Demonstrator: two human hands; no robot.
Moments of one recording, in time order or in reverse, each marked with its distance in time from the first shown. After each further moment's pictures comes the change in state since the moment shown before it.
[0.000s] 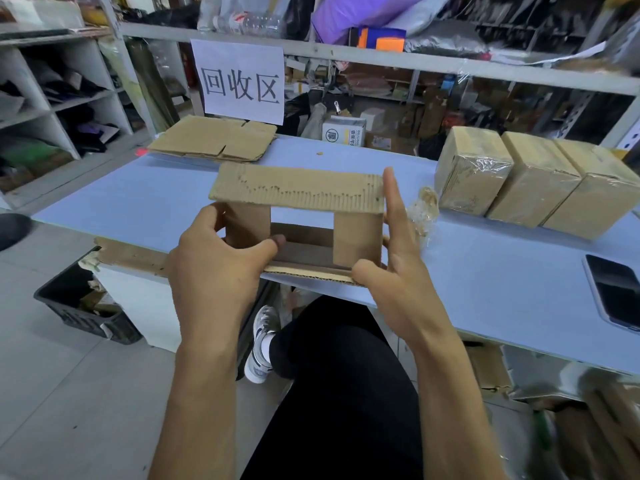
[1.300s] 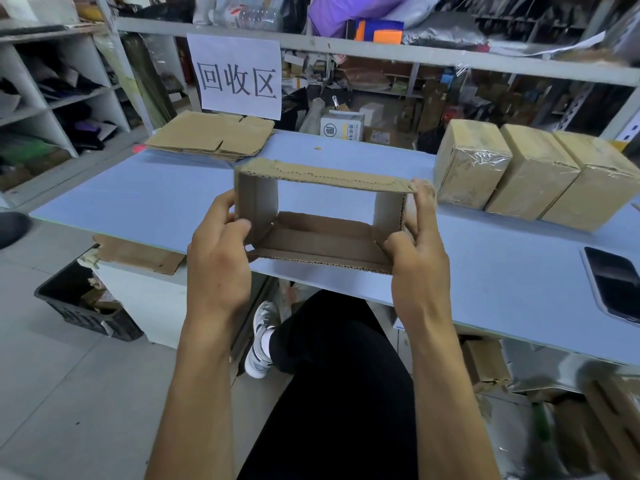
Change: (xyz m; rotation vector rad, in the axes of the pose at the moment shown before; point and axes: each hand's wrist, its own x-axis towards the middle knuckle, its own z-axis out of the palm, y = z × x) left_hand 0.003 -0.006 0.008 -0.364 -0.172 -0.056; right_hand 0.003 0.014 -0.003 0.071 0.363 0.082
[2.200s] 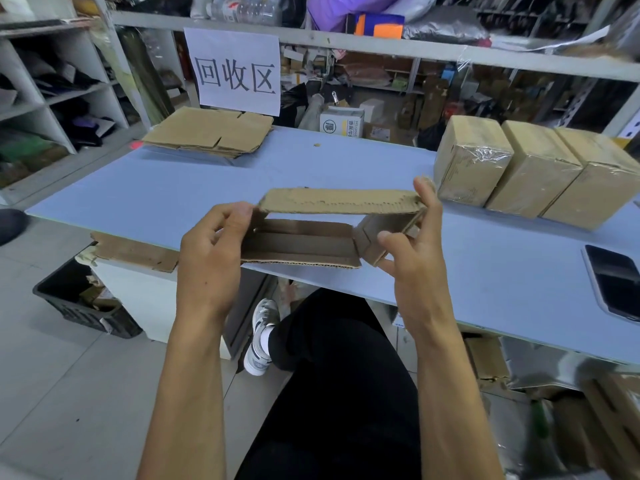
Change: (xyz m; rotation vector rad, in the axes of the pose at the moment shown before) left_hand 0.005 -0.016 -0.005 -0.045 0.027 -0.048; right_hand 0.007 0.012 -0.005 0.078 -0.093 -0.036
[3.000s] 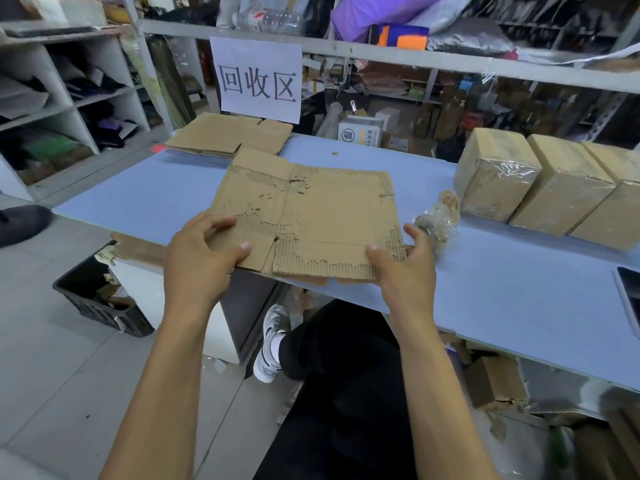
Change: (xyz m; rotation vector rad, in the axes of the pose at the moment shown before) left_hand 0.043 -0.028 -0.039 0.406 0.103 0.063; right_hand 0.035 0.050 0.033 -0.085 0.184 0.206
